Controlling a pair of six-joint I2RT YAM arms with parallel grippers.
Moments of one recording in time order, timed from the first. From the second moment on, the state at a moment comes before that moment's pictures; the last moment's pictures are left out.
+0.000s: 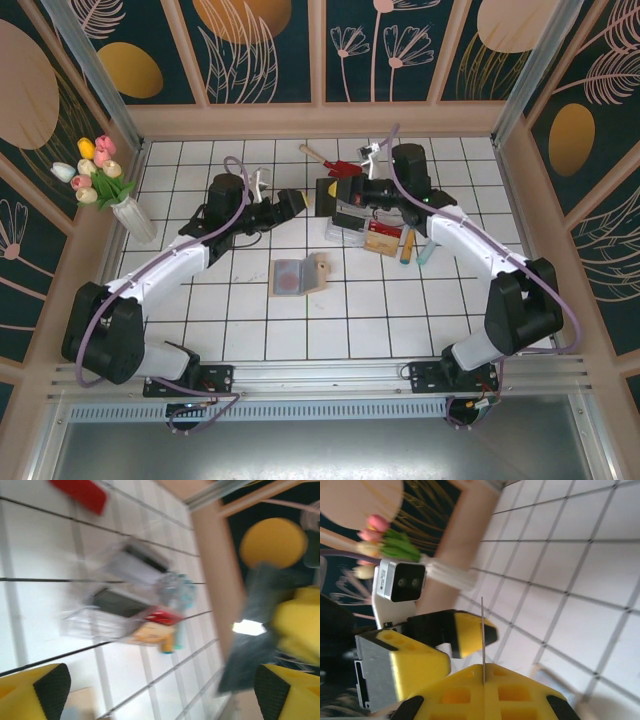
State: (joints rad) left arm -0.42 1.40 0.89 0.01 0.51 -0.82; right arm 0.43 1.51 1.17 -0.14 -0.71 0.58
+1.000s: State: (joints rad) left arm -0.37 1.34 0.78 -0.27 0.20 -0.65; right arm 0.48 1.71 1.47 -0.69 -0.37 -0.61
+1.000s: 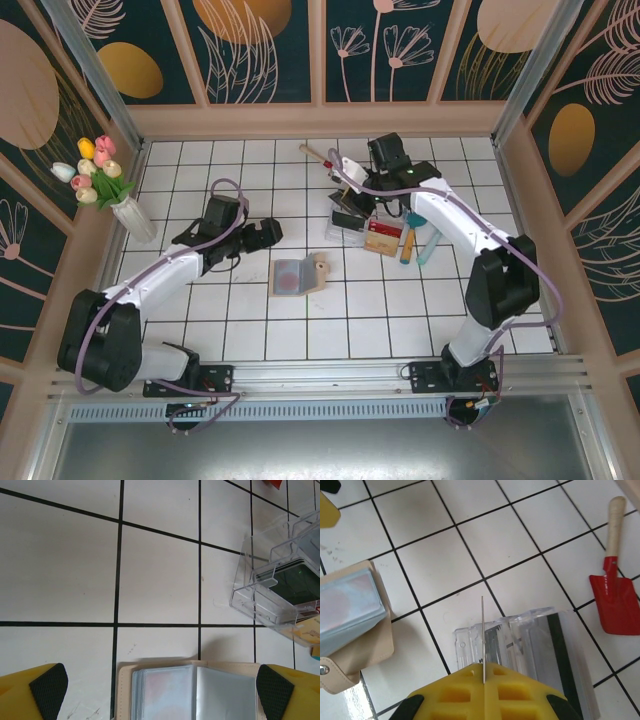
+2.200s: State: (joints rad) left arm -0.37 1.31 0.71 -0.18 0.36 -0.74; right arm 0.53 1.95 1.57 -0.80 -0.14 -0.72
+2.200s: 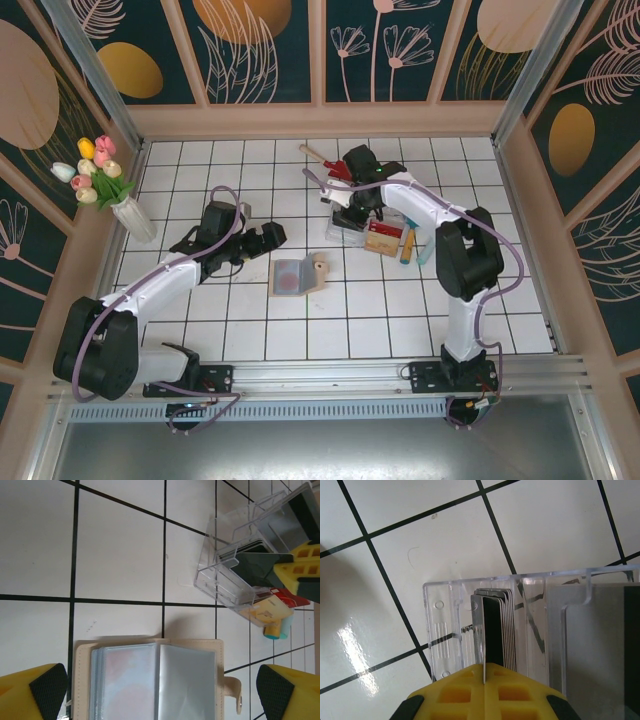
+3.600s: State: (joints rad) left arm -0.40 1.29 0.61 -0.18 0.39 -0.80; right arm 0.71 1.56 1.33 -0.46 -0.01 0.47
